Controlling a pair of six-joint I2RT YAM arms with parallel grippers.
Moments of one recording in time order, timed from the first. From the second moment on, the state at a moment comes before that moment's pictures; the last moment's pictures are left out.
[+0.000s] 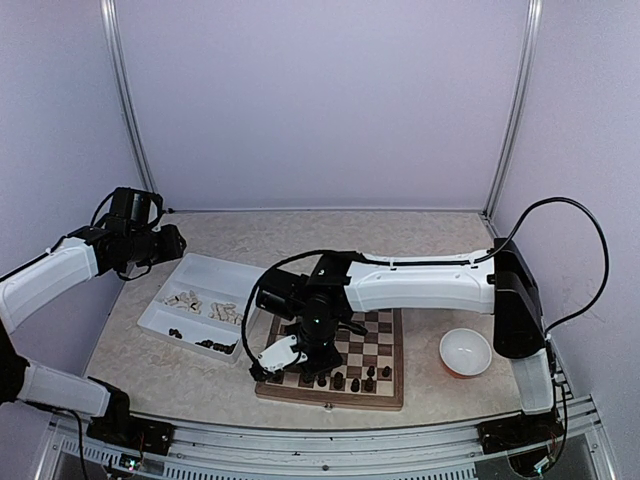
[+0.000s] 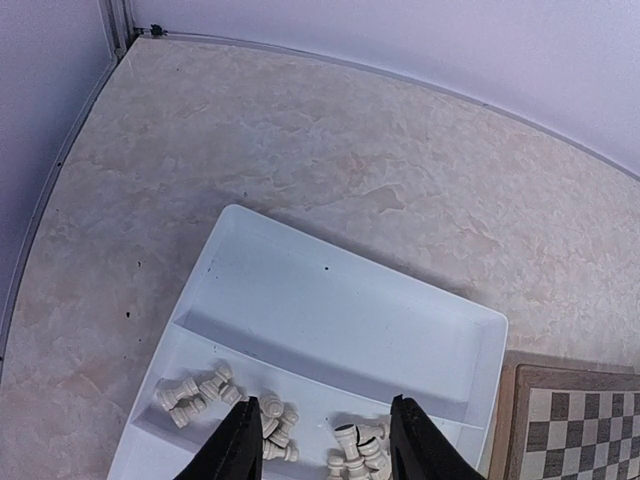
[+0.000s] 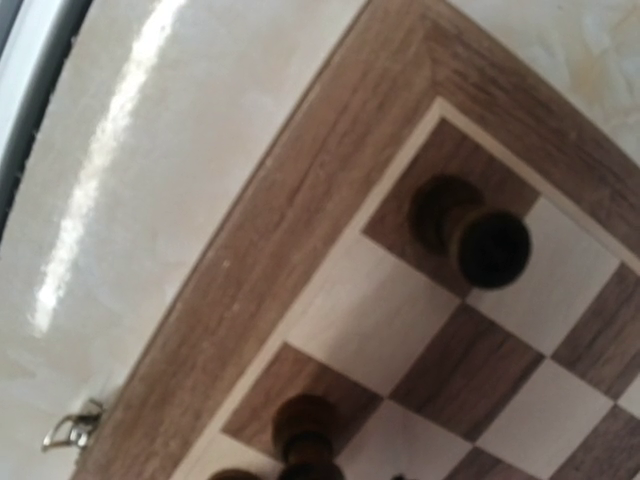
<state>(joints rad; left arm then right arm) -0.24 1.22 0.93 -0.39 -0.11 -0.37 1.23 2.16 1.85 -1.06 -0.08 -0.84</state>
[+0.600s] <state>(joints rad) -0.26 1.20 0.90 -0.47 -0.03 -0.52 1.03 2.01 1.90 -1.09 -0.21 -0.86</state>
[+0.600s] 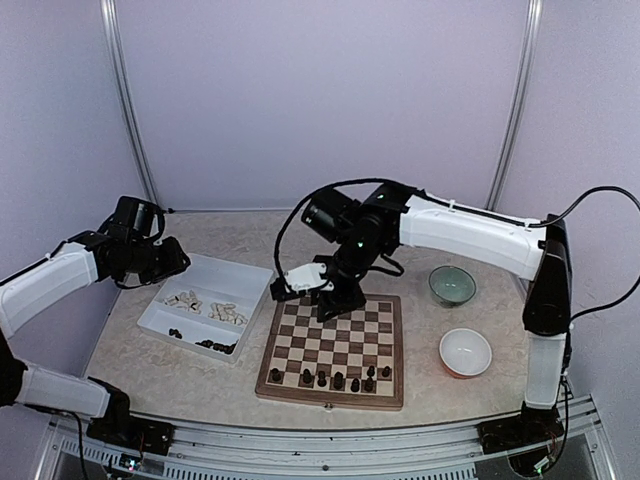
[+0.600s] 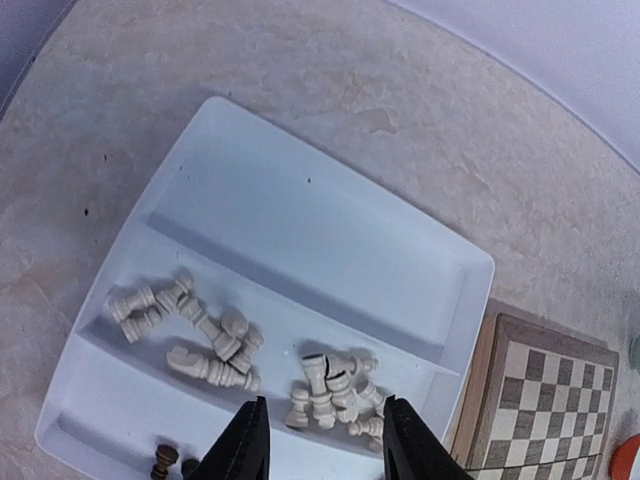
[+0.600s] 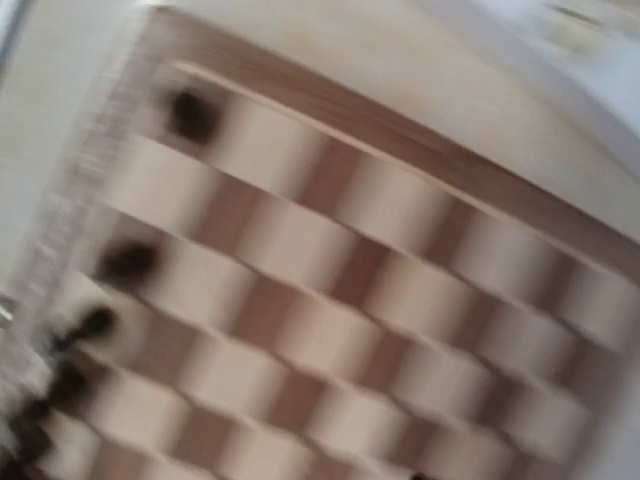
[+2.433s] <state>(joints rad) -0.32 1.51 0.82 -0.74 -0.21 -0.69 0.73 1.66 1.44 -0.85 -0.49 -0.81</state>
